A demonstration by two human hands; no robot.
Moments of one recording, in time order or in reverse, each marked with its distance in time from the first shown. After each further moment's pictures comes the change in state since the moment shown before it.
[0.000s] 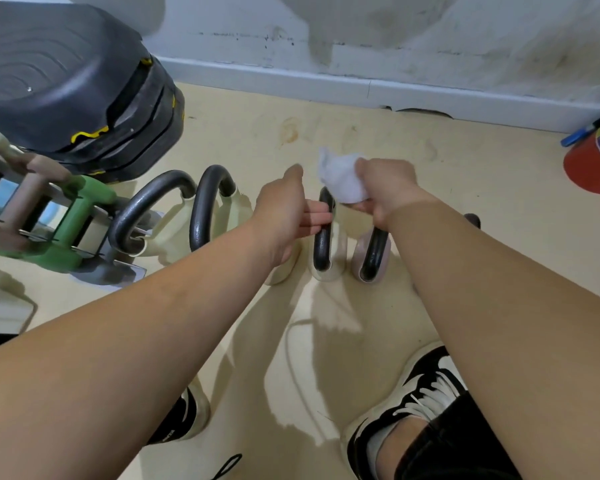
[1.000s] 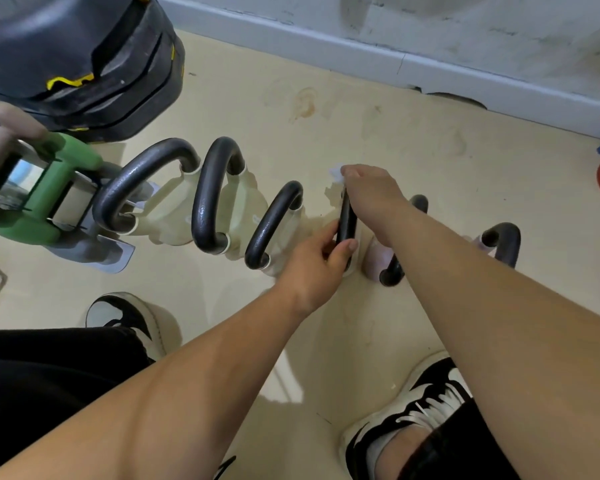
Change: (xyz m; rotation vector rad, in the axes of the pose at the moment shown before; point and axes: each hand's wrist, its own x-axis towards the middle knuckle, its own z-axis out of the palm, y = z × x) left_hand 0.022 -0.106 -0.015 0.271 -0.227 0.340; right_hand 0.012 0.033 0.047 -0.663 -0.180 -0.216
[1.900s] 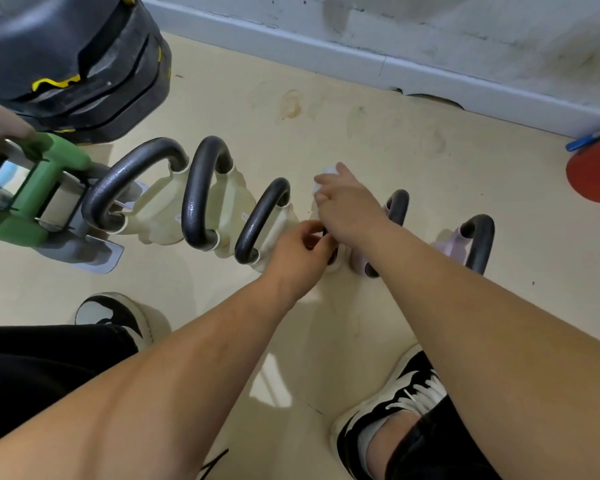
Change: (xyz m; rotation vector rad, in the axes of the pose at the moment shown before) left_hand -0.005 0.009 -0.003 -0.020 0.106 -0.159; right_hand -0.013 0.015 0.011 -0.630 -0.035 -0.298
